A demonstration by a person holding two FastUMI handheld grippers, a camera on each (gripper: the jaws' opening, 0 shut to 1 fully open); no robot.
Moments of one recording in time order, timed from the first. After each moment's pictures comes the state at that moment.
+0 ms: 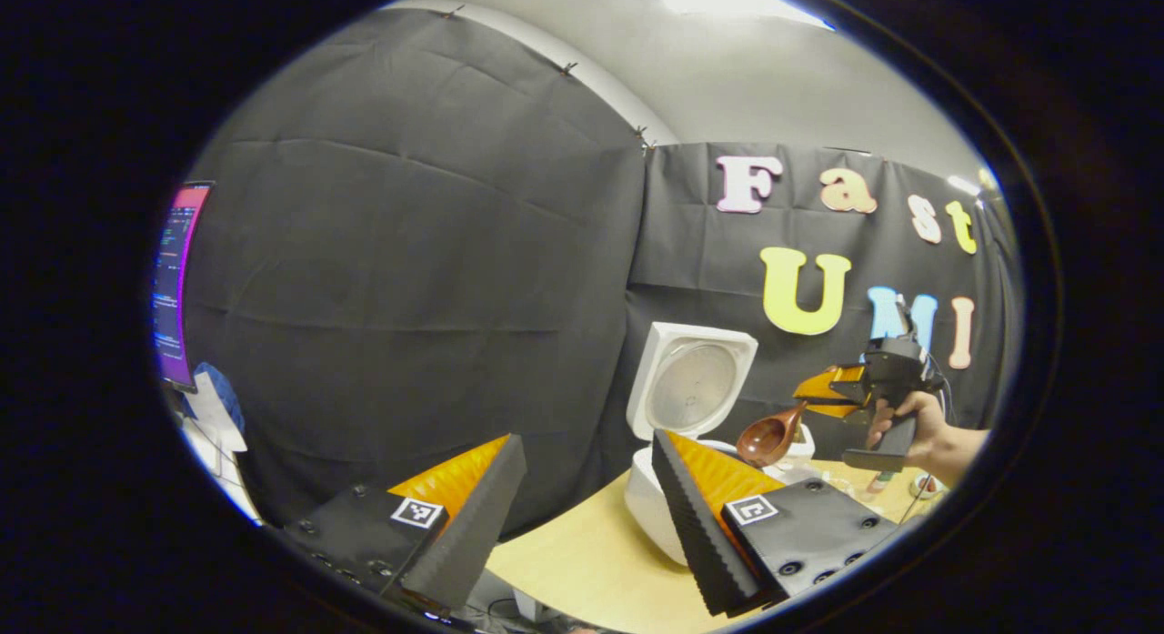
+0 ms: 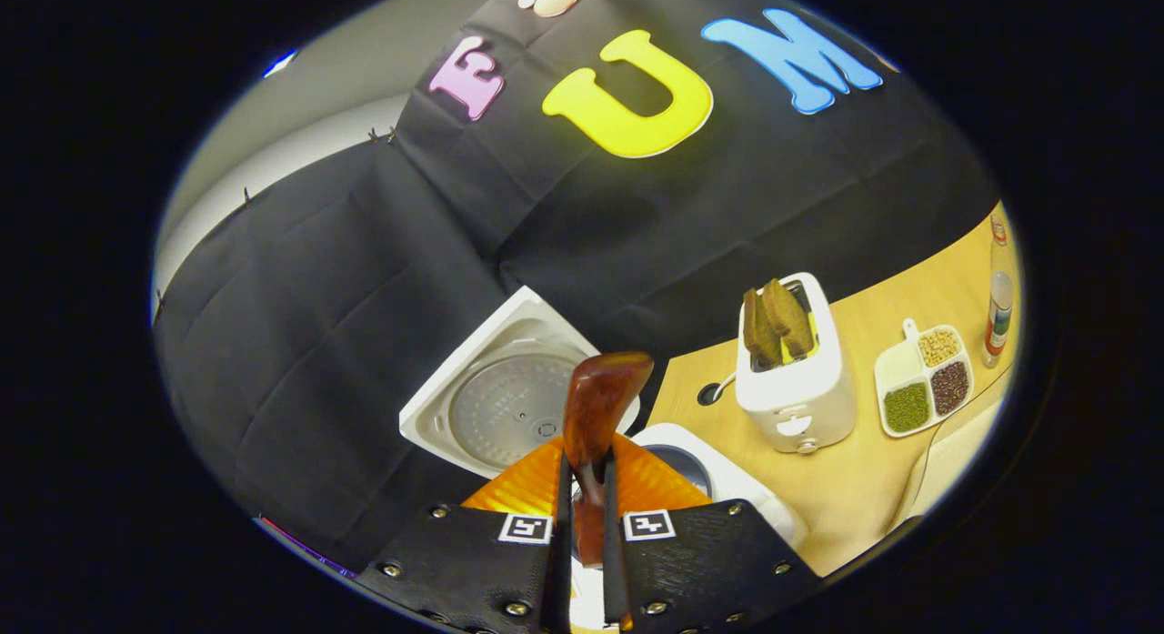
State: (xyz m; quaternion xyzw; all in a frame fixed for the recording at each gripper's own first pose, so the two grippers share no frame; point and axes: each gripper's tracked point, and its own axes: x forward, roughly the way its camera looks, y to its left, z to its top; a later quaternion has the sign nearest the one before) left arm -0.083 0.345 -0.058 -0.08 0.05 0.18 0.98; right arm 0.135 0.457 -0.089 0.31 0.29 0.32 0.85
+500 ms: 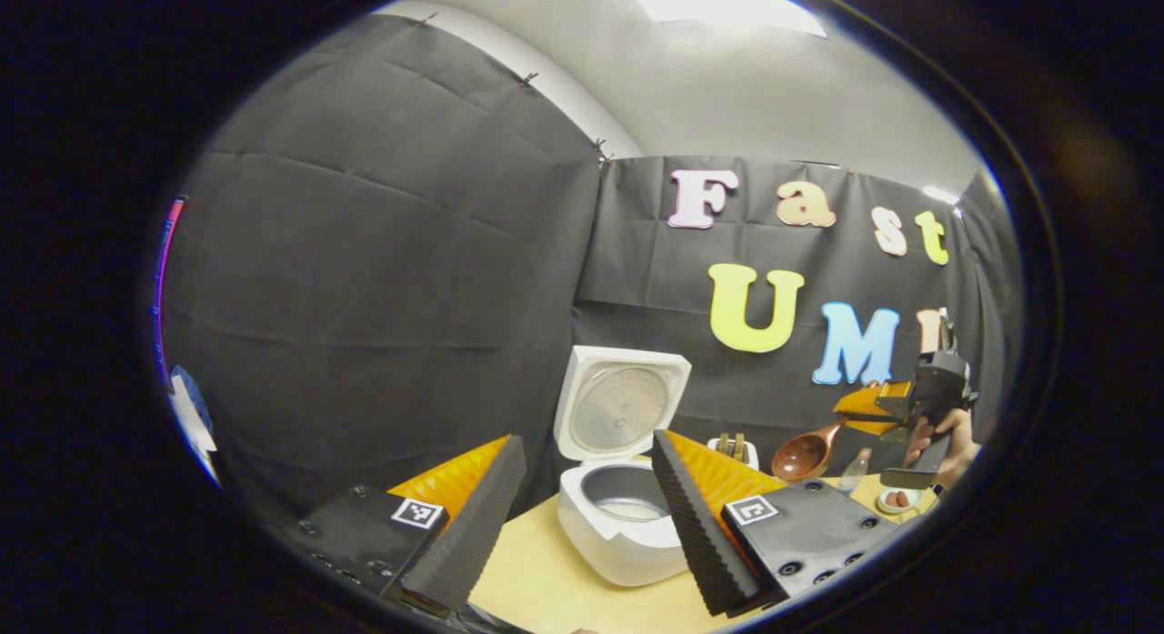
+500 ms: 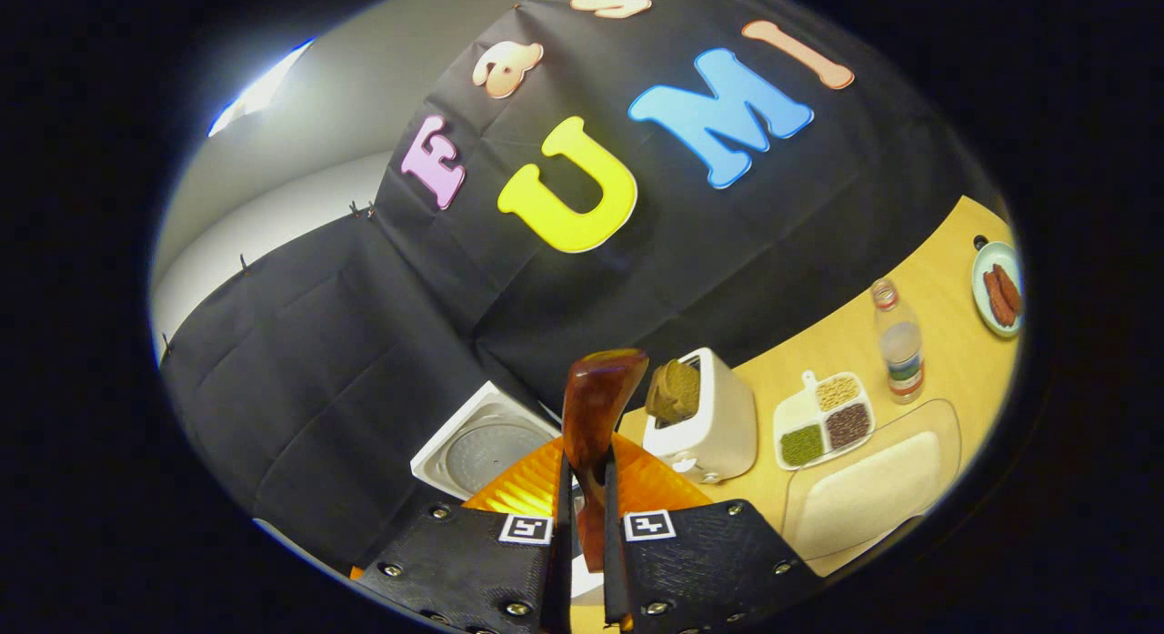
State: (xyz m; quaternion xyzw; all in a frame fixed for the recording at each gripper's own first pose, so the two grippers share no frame) left arm -0.044 0.261 -0.017 -0.09 0.03 0.12 0.99; right arm 0.138 0.277 -0.060 0.35 0.24 0.24 0.87
